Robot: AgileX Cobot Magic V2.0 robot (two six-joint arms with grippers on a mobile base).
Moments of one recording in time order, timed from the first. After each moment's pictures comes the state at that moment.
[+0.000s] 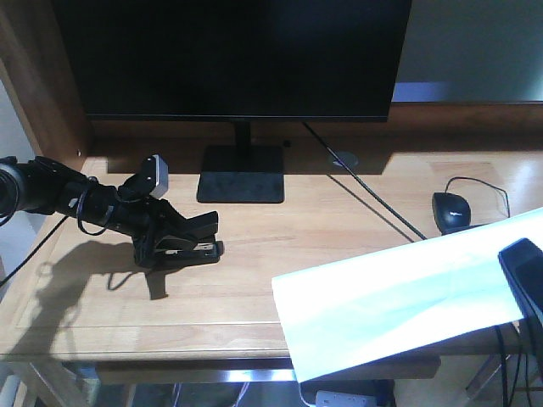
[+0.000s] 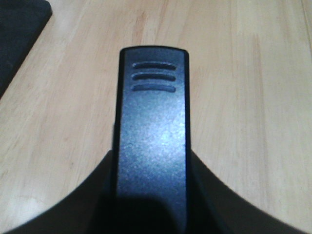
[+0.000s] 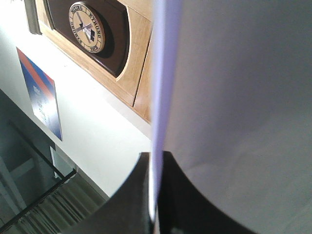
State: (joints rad) left arm -0.01 2.31 -1.54 -1.13 1.04 2.02; right arm 0.30 0.71 0.02 -0.30 -1.15 1.32
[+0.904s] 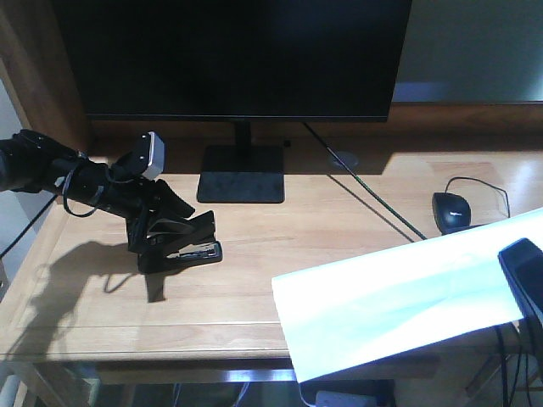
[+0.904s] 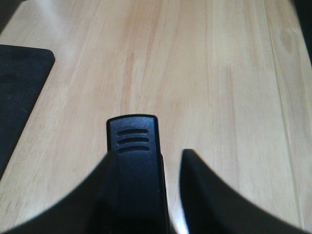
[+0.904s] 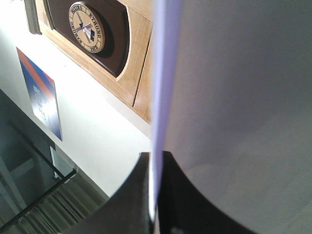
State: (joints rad) left arm -0.01 2.20 -1.54 -1.08 1.10 2.00; right arm 0.30 0.71 0.02 -0.30 -1.15 1.32
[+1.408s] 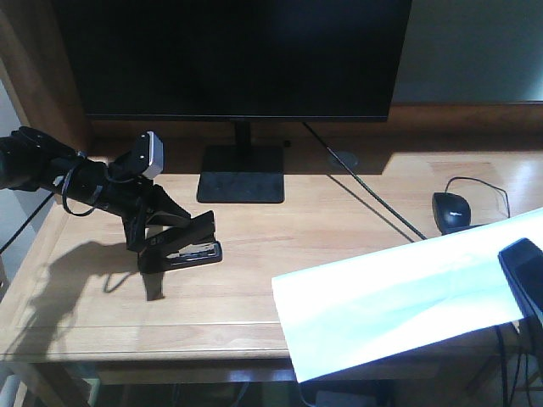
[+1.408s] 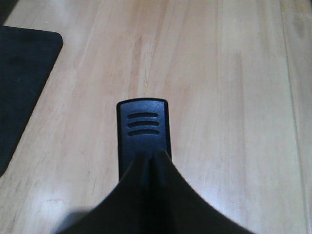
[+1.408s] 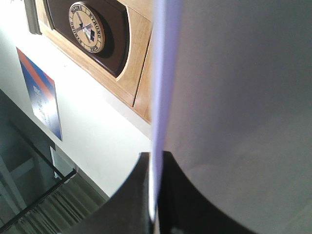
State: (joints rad) left arm -0.01 2.19 -1.54 -1.04 1.07 1.95; right arm 0.30 0.71 0.02 -0.30 -1.15 1.32
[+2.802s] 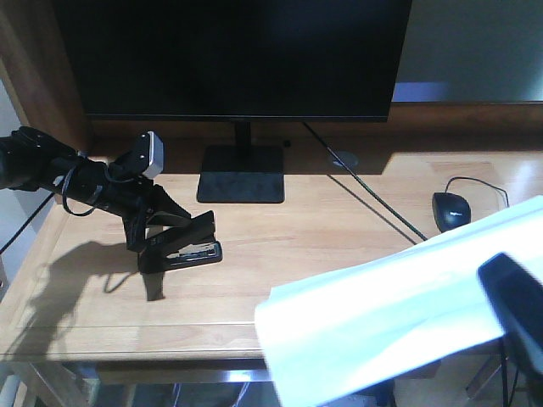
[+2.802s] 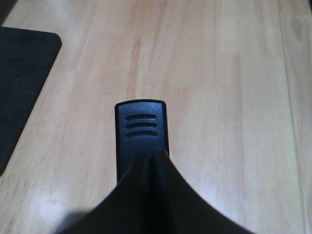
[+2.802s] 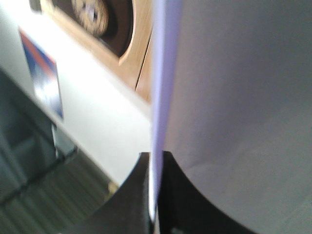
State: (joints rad) left arm -0.01 2.19 -1.54 -1.04 1.07 1.95; right arm 0.30 0.71 0.02 -0.39 -1.15 1.32
